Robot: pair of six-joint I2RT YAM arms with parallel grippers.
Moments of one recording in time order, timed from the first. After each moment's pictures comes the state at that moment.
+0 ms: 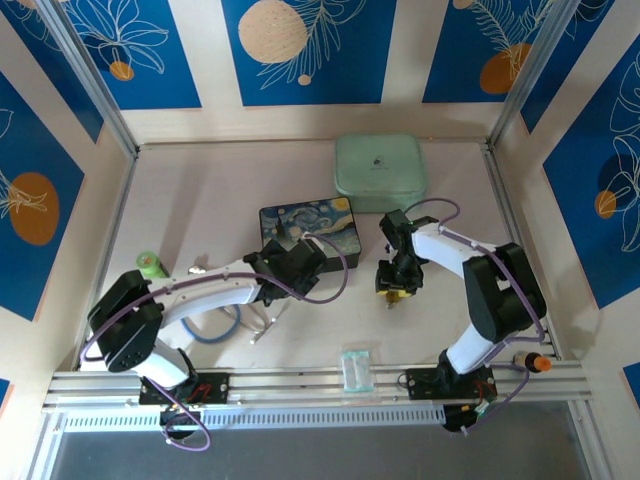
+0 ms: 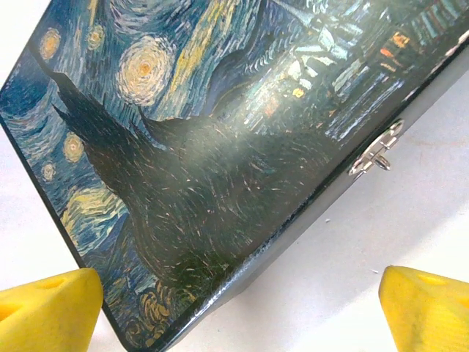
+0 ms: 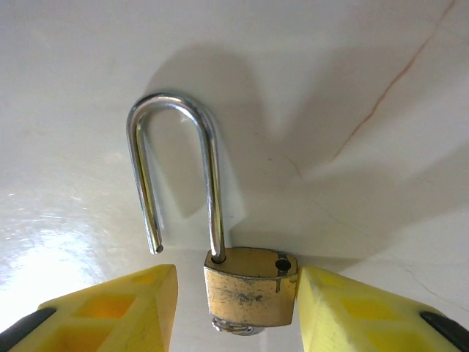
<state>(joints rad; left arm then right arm) -0.97 1.53 1.00 -0.55 -0.57 -0.10 0.39 1.62 0.94 -0.93 -0.14 0.45</state>
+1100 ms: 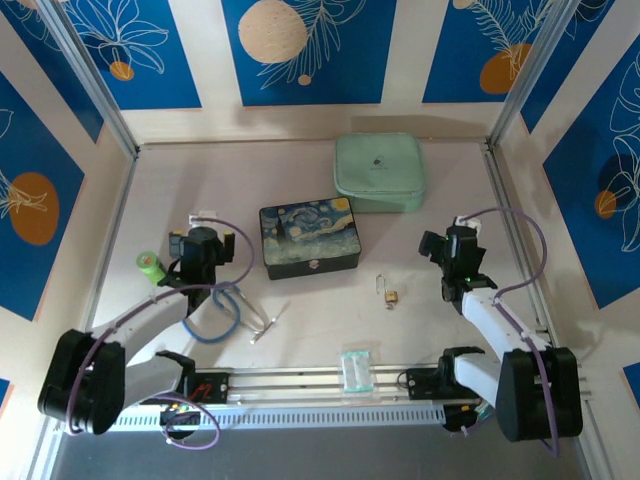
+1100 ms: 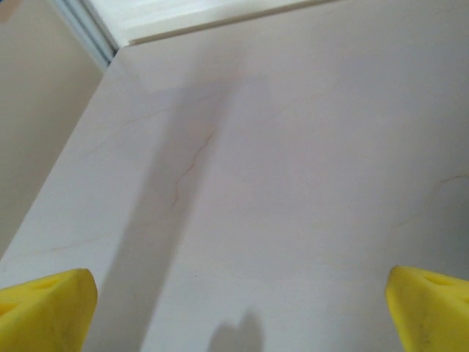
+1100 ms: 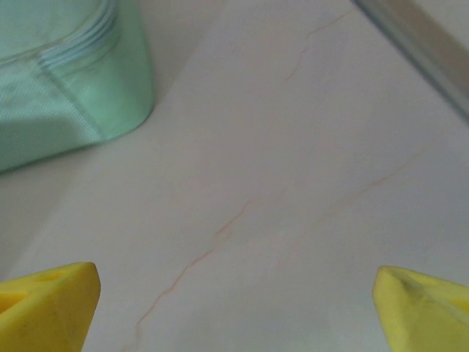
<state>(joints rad) -0.30 1.16 0.46 0.17 -0.54 0.01 0.03 1.06 0.41 0.04 0.28 0.29</state>
